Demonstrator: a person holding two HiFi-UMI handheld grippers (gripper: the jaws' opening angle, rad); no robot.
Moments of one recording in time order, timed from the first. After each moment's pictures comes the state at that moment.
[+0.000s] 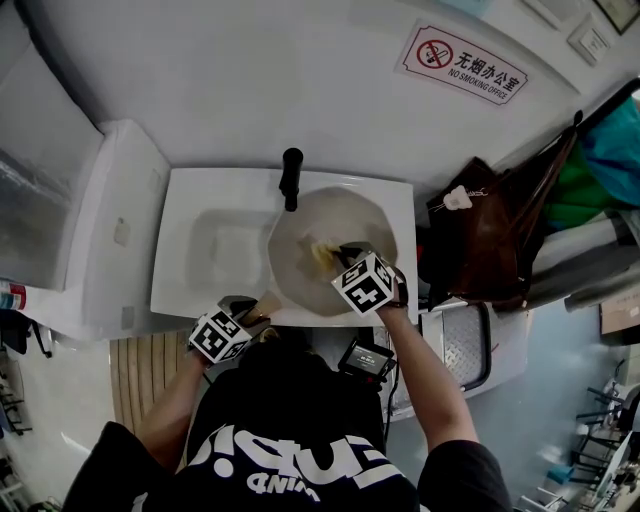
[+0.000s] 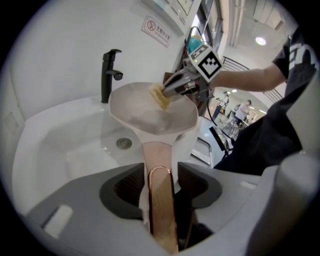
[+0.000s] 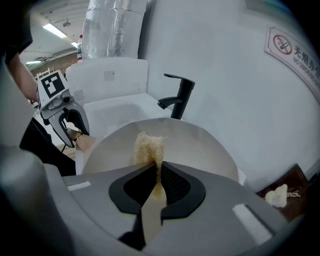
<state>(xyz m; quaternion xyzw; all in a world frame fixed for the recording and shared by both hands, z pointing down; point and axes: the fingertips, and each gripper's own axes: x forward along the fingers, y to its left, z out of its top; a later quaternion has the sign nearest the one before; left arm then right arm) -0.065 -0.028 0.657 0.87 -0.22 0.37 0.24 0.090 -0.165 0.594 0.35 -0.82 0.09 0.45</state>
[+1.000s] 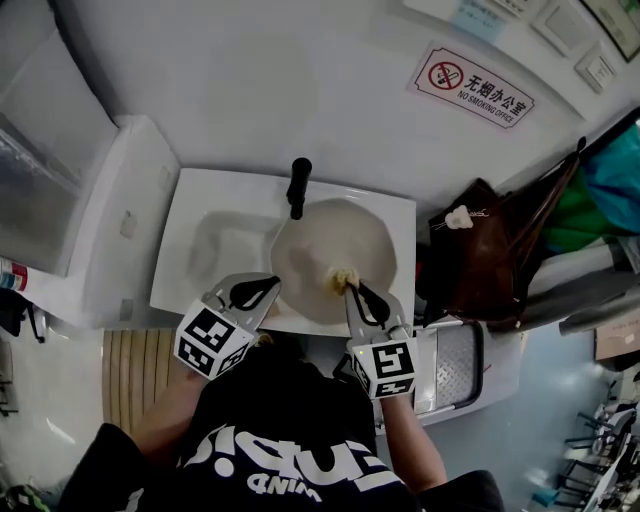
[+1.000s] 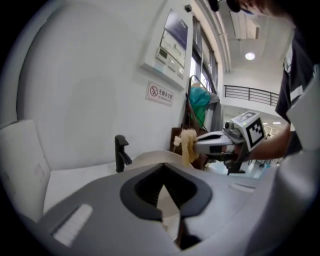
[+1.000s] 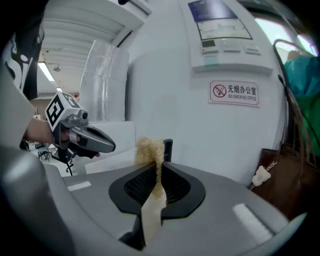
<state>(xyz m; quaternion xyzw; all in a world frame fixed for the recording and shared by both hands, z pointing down) -0.030 -0.091 0.458 0.91 -0.35 0.17 0.14 0.094 -0.096 0.438 0.49 -0.86 0.07 0.16</state>
